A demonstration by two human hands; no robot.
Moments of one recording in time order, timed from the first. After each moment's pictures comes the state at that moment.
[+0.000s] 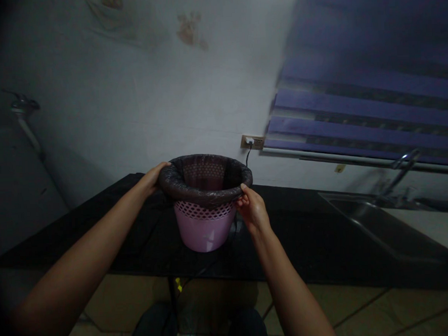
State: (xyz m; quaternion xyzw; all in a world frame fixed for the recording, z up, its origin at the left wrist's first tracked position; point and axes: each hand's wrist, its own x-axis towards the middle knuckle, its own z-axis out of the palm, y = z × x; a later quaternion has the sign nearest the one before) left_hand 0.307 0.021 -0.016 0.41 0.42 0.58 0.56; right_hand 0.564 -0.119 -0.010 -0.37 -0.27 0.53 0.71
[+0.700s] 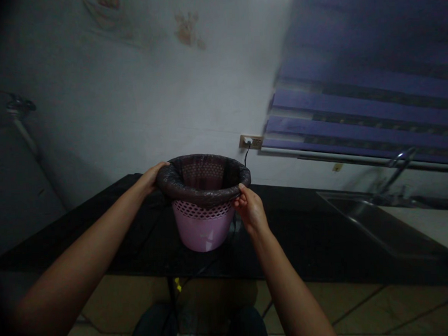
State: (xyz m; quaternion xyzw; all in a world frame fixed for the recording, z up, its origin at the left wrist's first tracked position) left_hand 0.305 0.030 -0.019 0.41 0.43 0.58 0.57; right_hand 0.568 -0.118 -0.020 -0.37 -0.32 0.51 0.70
